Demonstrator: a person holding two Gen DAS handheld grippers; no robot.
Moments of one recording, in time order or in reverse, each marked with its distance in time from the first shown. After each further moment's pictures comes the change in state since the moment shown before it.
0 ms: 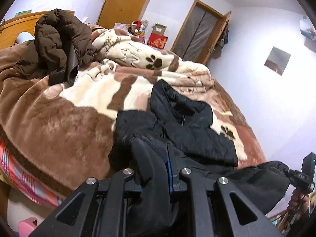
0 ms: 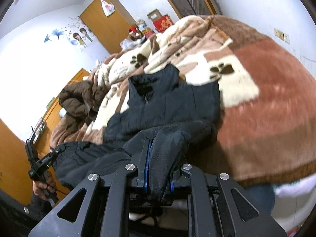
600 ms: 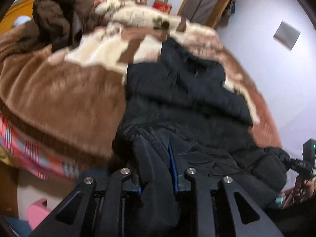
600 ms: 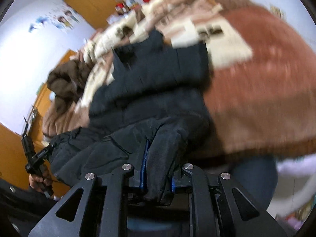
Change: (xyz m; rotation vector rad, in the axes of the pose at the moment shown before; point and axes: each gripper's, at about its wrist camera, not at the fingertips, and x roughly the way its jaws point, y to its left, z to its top) left arm 0.016 0.025 -0.081 0.041 0.295 0.067; right arm 0.028 -0.043 -0.073 0.069 0.295 -0.054
